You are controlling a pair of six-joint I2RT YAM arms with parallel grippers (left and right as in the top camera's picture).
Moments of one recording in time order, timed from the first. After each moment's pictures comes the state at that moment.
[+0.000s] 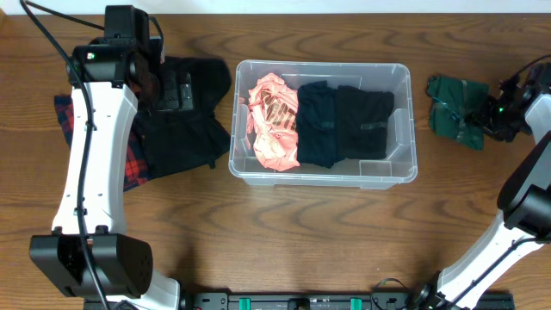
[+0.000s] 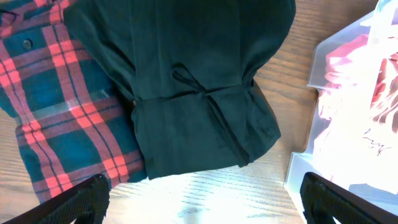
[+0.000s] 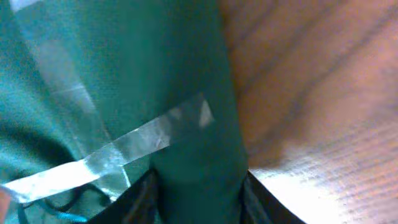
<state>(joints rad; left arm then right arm) 0.00 1.71 1.75 -1.26 -0.03 -0.10 -0.49 2.17 1.56 -0.70 -0.27 0.09</state>
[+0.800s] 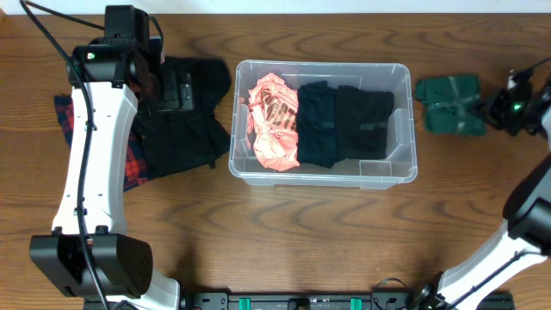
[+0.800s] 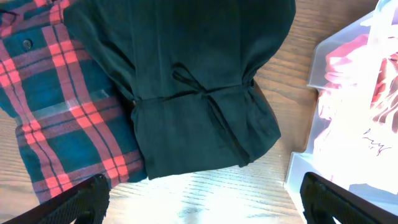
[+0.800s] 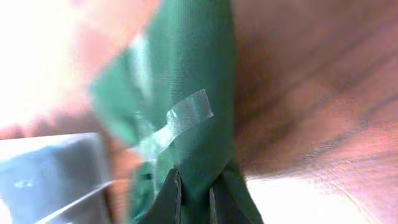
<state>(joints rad) 0.00 1.71 1.75 -1.26 -0.03 -0.10 -0.55 2.05 1.56 -0.73 -0.57 0.06</state>
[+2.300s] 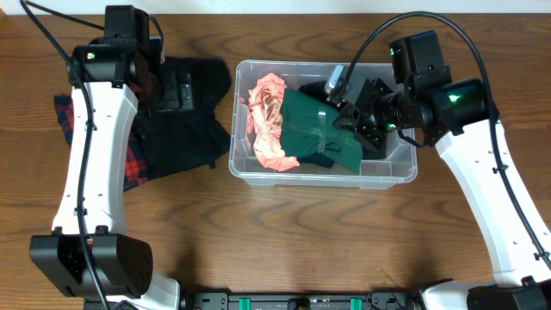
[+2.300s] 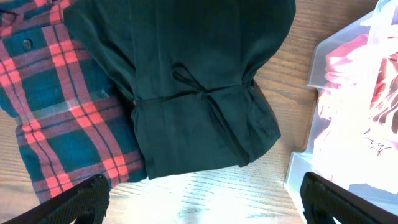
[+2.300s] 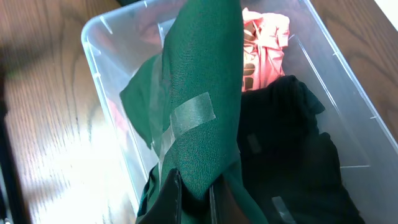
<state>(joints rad) 0.00 1.71 1.75 -1.26 -0.03 -0.10 0.30 1.54 1.56 -1.09 -0.47 -0.68</state>
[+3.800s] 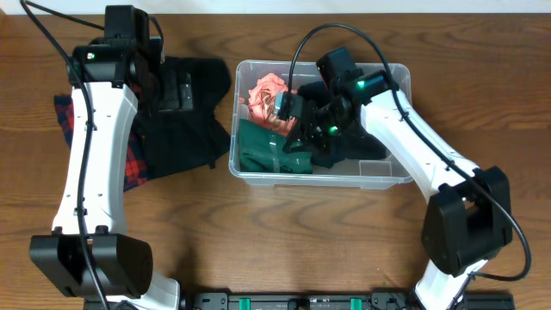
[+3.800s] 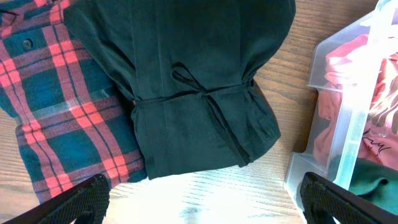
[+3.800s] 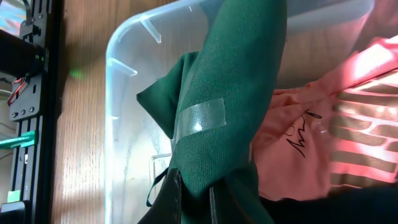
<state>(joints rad) 0.00 1.71 1.75 -1.26 -0.03 -0.10 0.45 1.91 1.55 -0.98 -0.71 -0.73</state>
